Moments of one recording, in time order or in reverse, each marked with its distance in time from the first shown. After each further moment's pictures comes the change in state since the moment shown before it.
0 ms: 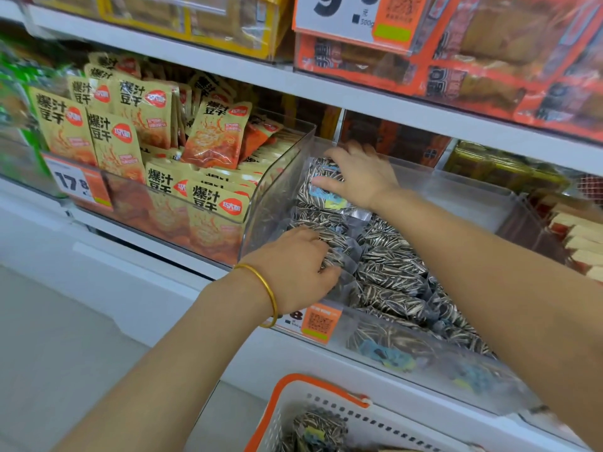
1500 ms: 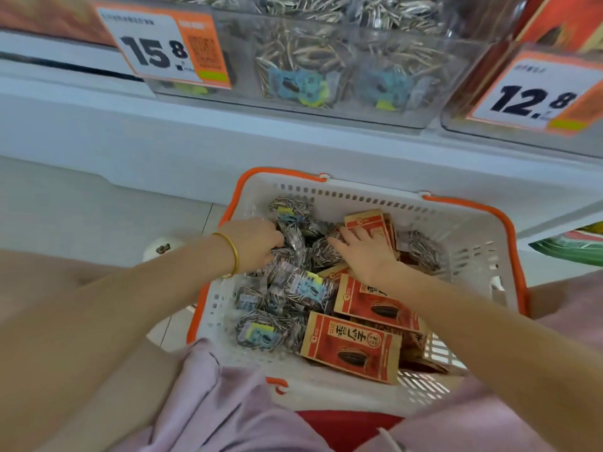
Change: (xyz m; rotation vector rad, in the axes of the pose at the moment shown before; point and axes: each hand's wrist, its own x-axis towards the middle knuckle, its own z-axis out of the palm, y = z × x) left_hand -0.129 0.049 0.191 0.364 -0.717 0.184; right_hand -0.407 -0.028 0.202 0.058 -0.847 -0.029
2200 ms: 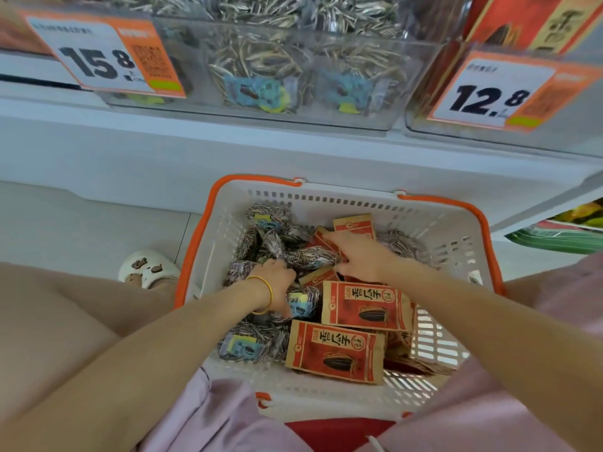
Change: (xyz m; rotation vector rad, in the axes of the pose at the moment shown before) left_hand 0.065 0.062 0.060 -0.192 -0.256 -0.063; right_hand -0.016 0.031 -0.008 0.531 0.017 -0.056
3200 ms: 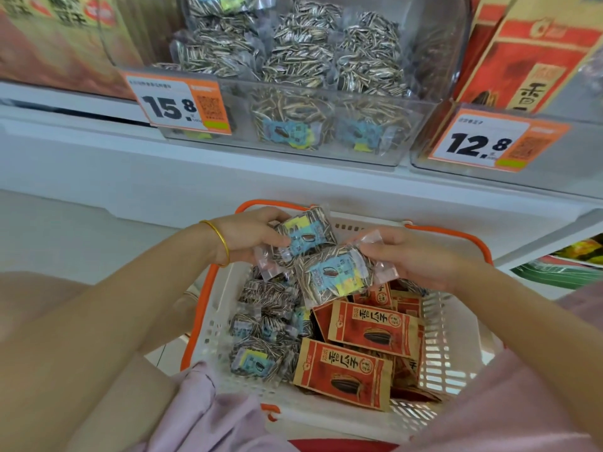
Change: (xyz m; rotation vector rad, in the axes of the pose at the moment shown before) left_hand -0.103 -0.049 -0.106 -1.391 0.128 0.028; right_hand -0.076 -0.035 -0.082 1.120 -0.064 0.034
